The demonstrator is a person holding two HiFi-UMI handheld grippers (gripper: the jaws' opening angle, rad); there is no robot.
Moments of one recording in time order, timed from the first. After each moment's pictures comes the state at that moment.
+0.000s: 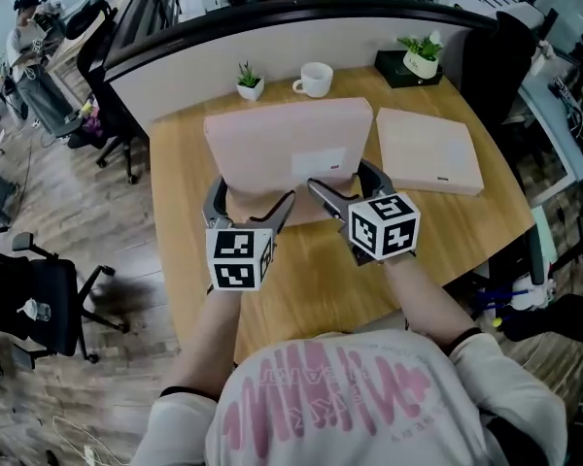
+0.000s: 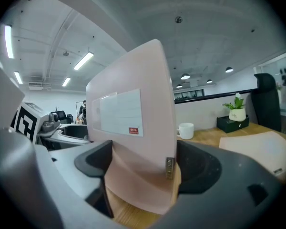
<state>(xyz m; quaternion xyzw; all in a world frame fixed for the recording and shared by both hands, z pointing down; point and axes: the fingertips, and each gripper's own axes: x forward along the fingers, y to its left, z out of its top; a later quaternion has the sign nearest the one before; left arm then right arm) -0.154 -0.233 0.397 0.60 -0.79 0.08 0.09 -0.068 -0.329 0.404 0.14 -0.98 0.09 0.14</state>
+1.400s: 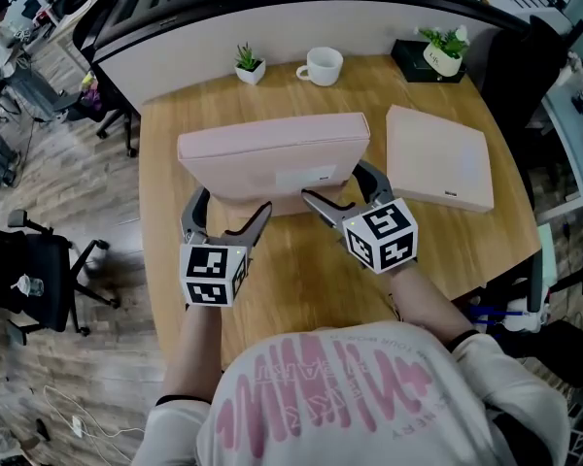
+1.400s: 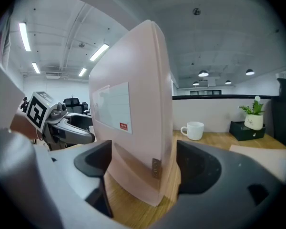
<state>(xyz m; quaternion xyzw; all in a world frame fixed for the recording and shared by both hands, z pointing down) -0.170 -0.238 0.433 0.57 -0.81 0.11 0.11 -0.083 -0.355 0.433 0.05 -0.98 0.03 0.18</state>
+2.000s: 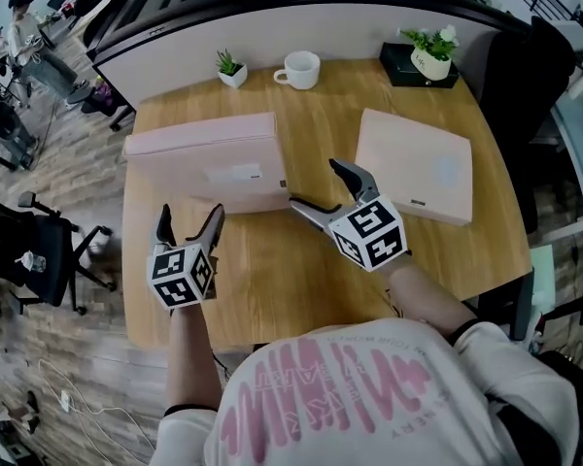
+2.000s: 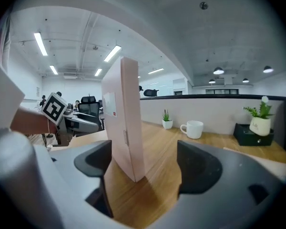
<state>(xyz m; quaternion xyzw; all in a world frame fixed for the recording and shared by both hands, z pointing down) -0.143 -0.218 0.443 0.40 -0.89 0.08 0.18 -0.018 -0.401 0.432 -0.05 -0.98 0.01 0.19</state>
